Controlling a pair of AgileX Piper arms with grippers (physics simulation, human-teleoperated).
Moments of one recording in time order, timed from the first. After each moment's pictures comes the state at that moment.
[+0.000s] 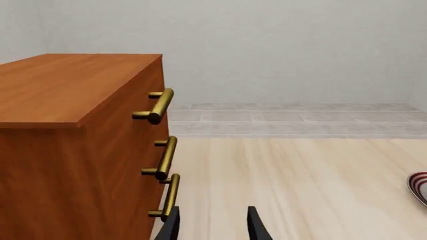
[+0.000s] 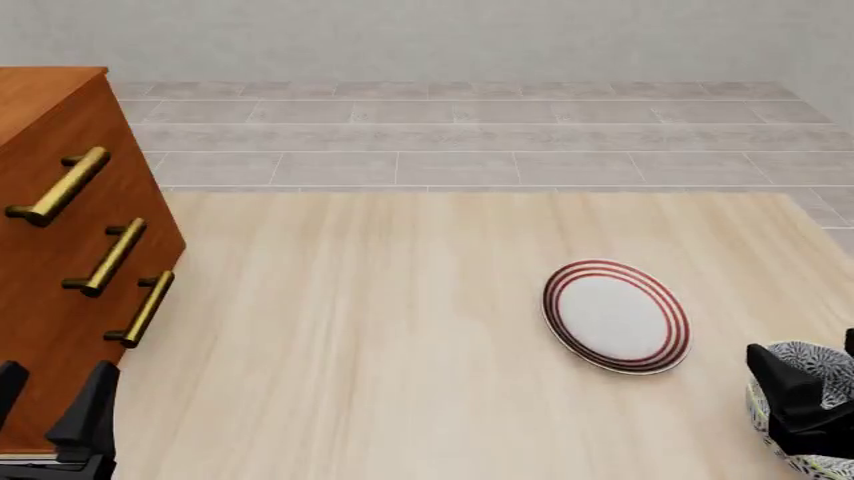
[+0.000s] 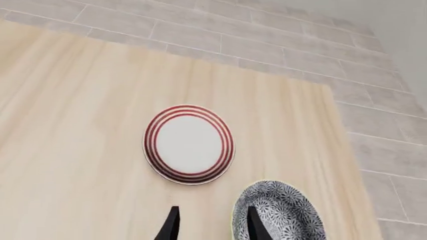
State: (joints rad) left arm 0.00 0.01 -0.01 -0.01 0.00; right arm -0.02 0.36 -0.48 0.61 -0.22
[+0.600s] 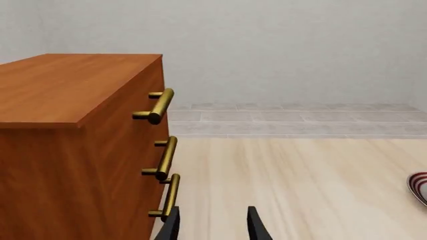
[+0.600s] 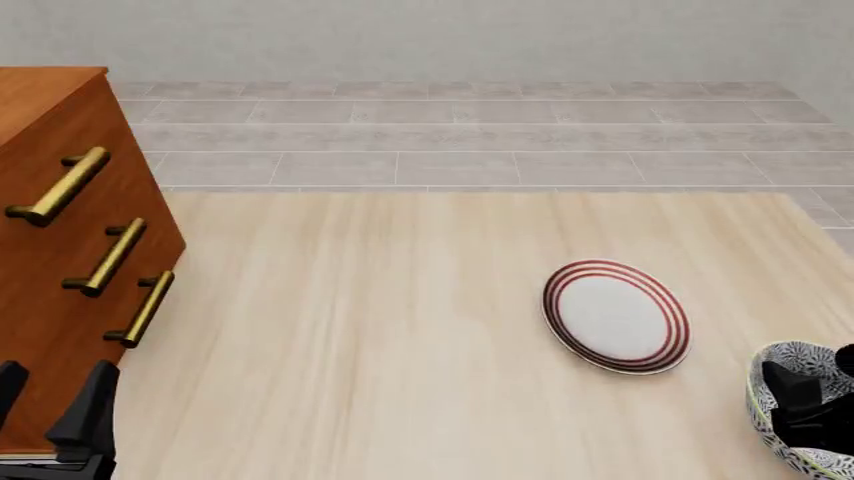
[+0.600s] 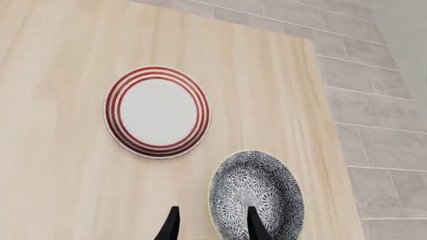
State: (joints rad) left arm 0.00 0.01 -0.01 0.00 0.00; right arm -0.19 0.48 -0.48 0.65 -0.32
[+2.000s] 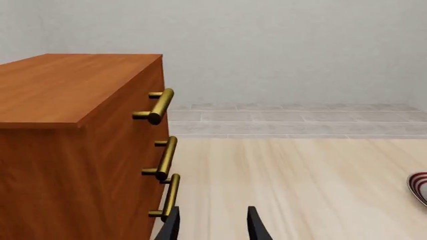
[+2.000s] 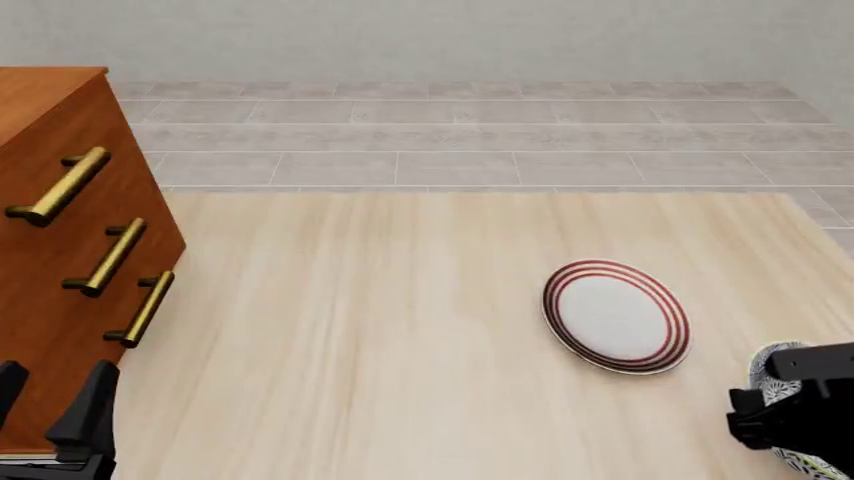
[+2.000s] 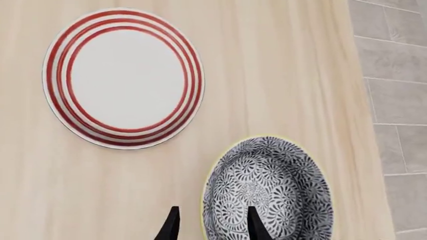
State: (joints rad) left arm 0.00 0.01 -0.01 0.00 0.00; right arm -0.30 0.90 -0.28 0.23 -0.37
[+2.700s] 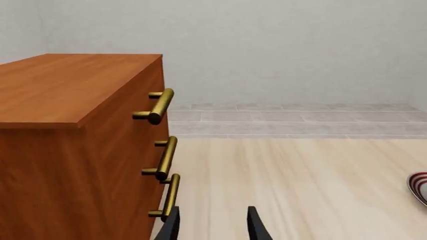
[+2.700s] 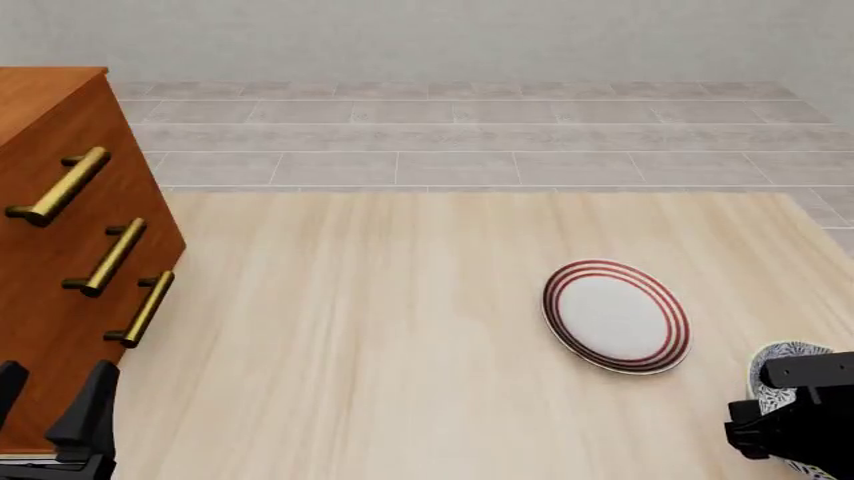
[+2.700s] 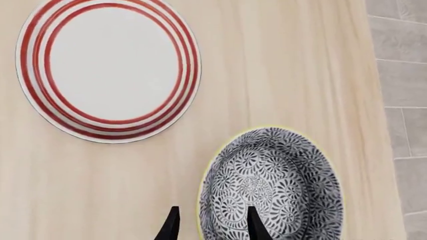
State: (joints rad) left arm 0.00 0.01 -0.01 0.00 0.00; right arm -0.34 1.01 -0.25 0.16 -0.39
